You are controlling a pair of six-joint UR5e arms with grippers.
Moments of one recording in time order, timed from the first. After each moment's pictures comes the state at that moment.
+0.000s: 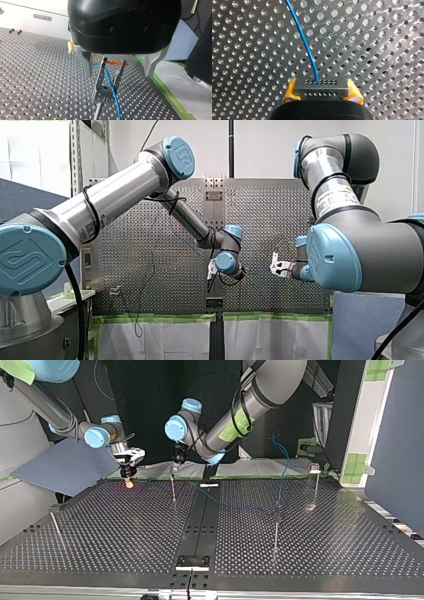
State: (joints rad) left arm -0.74 -2.48 -1.29 -2.81 -1.93 -1.58; right arm 1.72 -0.73 1.61 -0.80 1.18 1.75
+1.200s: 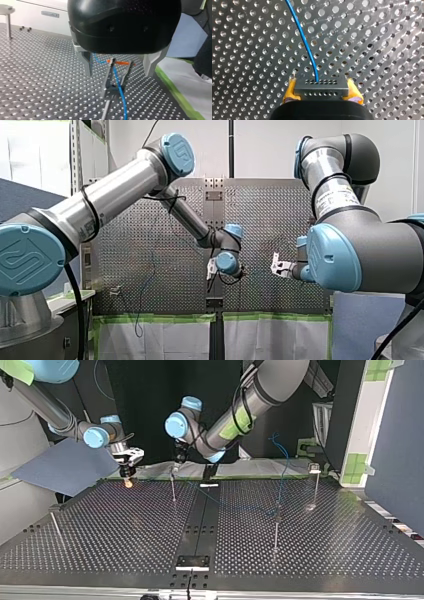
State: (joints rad) left arm -0.75 -2.45 -1.32 -2.77 -1.96 -1.61; right arm 1.71 -0.73 1.61 -0.79 1.18 1.75
